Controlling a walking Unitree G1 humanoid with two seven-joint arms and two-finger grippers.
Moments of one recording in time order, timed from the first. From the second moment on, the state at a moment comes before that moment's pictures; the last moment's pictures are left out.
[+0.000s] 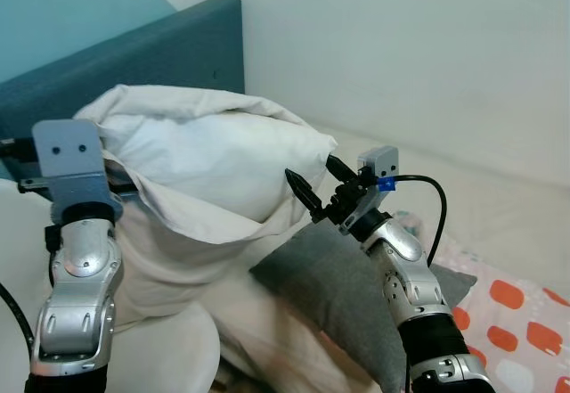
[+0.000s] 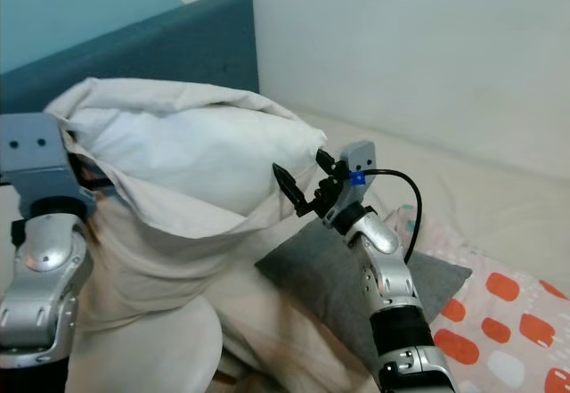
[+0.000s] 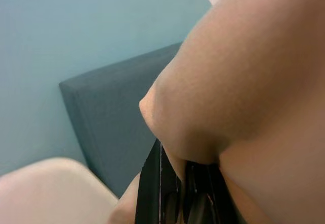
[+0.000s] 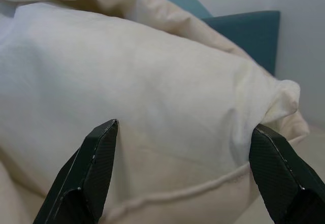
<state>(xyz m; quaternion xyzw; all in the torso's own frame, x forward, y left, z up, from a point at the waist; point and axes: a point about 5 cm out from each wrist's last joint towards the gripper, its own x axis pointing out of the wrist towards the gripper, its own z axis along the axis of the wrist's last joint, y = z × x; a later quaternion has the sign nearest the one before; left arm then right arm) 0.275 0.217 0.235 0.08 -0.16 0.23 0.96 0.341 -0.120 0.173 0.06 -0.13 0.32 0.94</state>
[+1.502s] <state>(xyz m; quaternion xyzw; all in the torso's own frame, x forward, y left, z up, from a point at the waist) 0.282 0.193 0.224 0.13 -0.15 0.16 0.97 0.335 -0.112 0.177 0.07 -0.12 0.34 0.93</state>
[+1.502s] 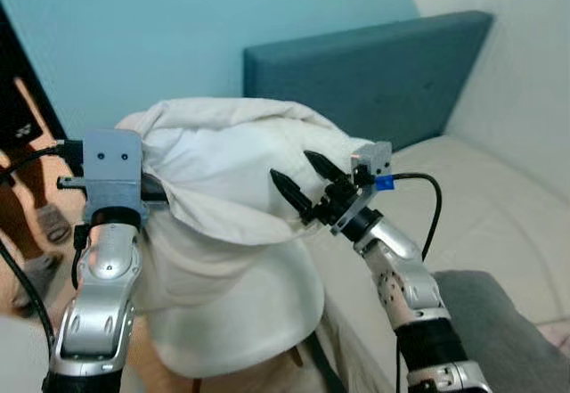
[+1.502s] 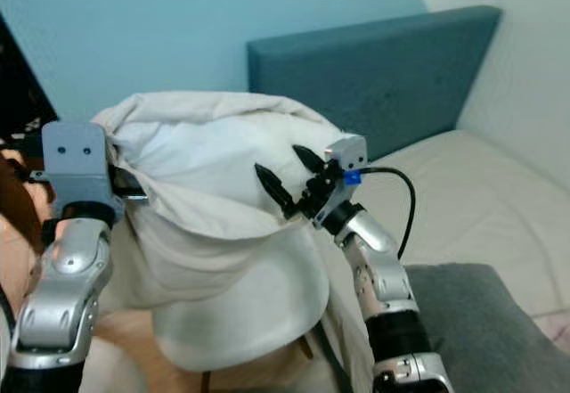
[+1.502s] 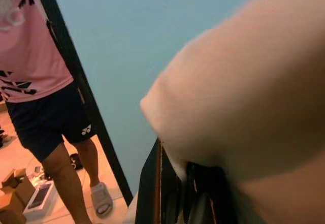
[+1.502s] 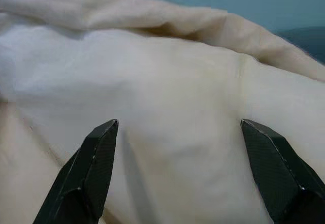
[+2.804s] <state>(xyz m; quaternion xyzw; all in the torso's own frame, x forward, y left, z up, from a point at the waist) 0.297 0.191 0.202 0.12 -0.10 0.18 0.97 0.328 -0.108 0.154 0.00 -0.05 0.36 0.93</state>
